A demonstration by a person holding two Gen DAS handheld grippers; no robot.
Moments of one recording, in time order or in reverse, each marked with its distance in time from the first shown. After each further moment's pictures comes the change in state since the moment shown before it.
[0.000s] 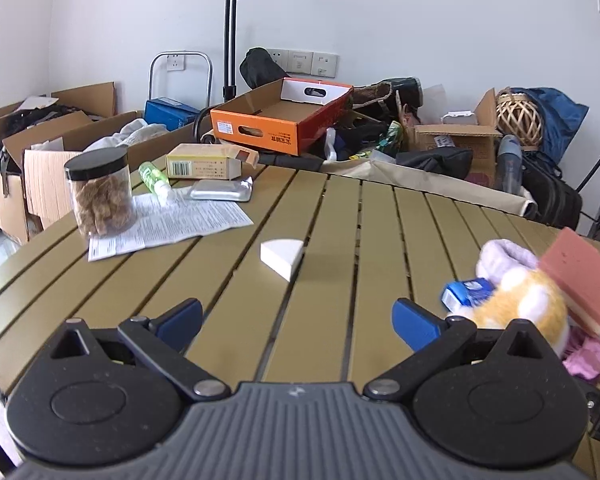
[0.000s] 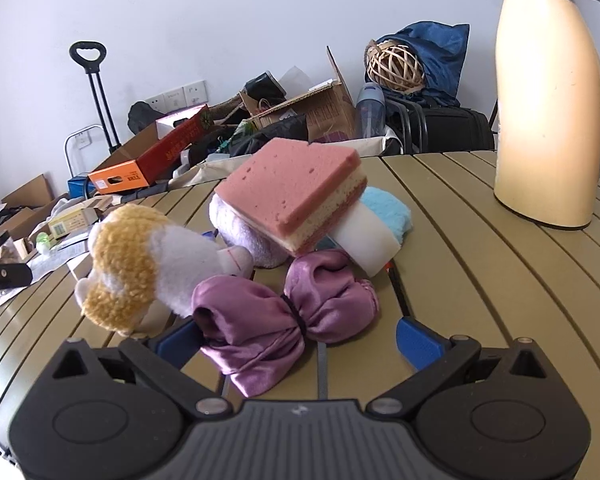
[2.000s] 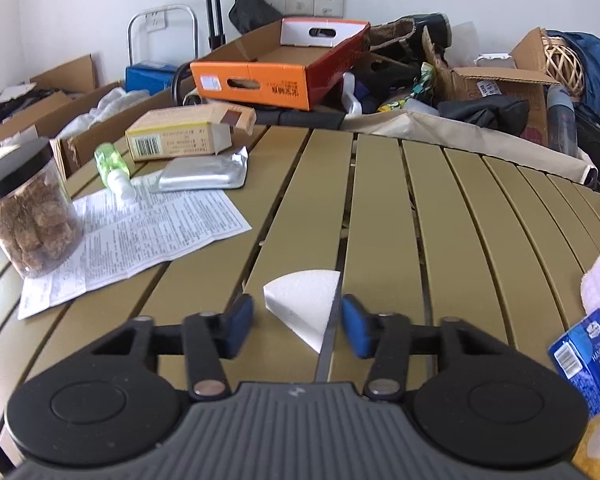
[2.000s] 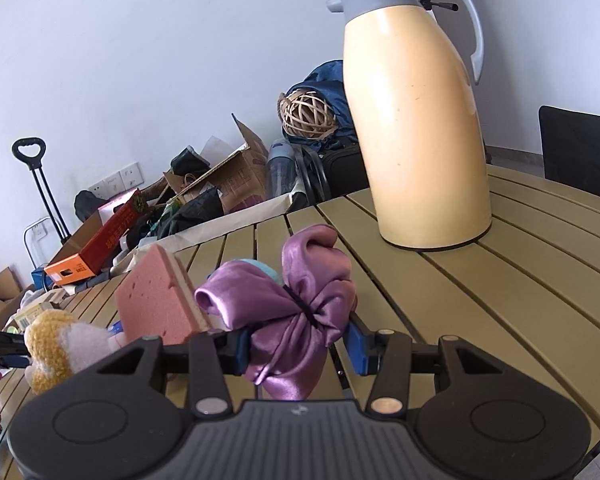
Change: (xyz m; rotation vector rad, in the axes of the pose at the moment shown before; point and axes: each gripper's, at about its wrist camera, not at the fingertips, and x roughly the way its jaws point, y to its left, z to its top) left arm 0.143 0.009 0.037 0.054 0.156 0.033; right arm -0.041 -0.105 0.001 0.200 -0.181 -0.081
